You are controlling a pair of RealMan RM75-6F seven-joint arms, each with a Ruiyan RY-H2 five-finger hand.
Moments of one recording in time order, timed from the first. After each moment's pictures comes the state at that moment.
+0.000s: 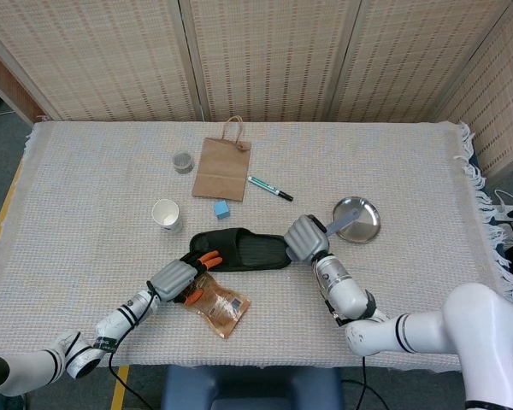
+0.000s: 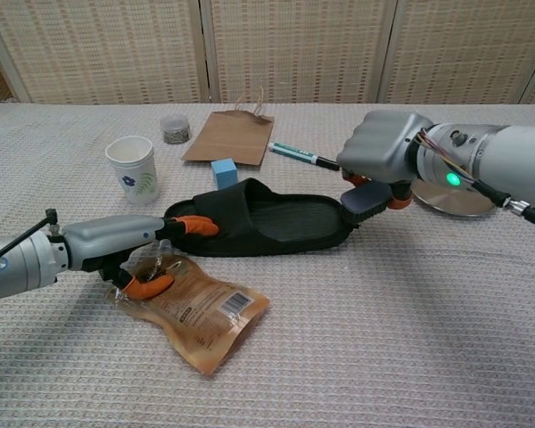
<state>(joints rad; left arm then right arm) -0.76 -1.67 0.08 -1.08 1.59 0.87 -0.40 1.15 -1.52 -0.07 -1.54 -0.58 0.99 -1.23</state>
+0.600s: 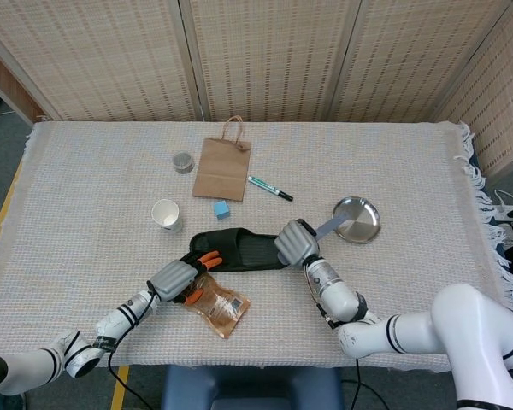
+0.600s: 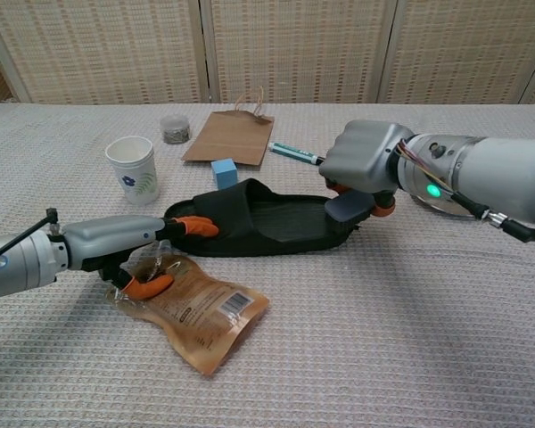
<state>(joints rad) -0.77 -1.66 0.09 -1.10 1.58 0.85 -0.39 1.17 -1.55 -0.08 -1.52 -0.59 1.00 -1.26</state>
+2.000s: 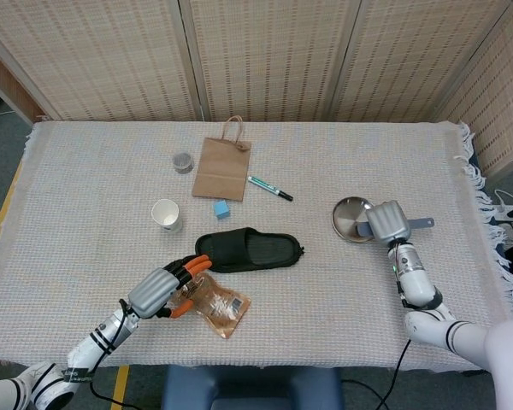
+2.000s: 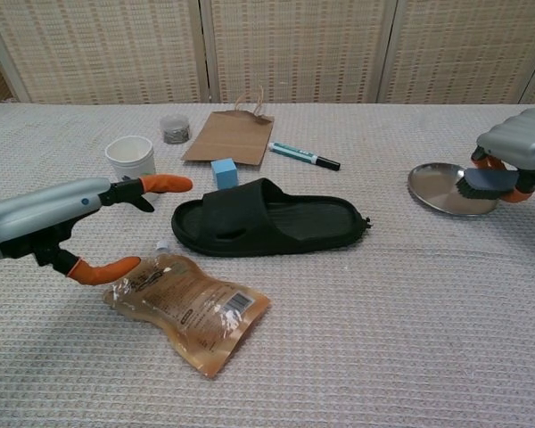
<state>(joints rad) -0.62 -1.49 0.09 -1.38 1.67 1.18 -0.31 0.80 -1.56 -0.04 -1.02 -0.88 0.90 -0.64</state>
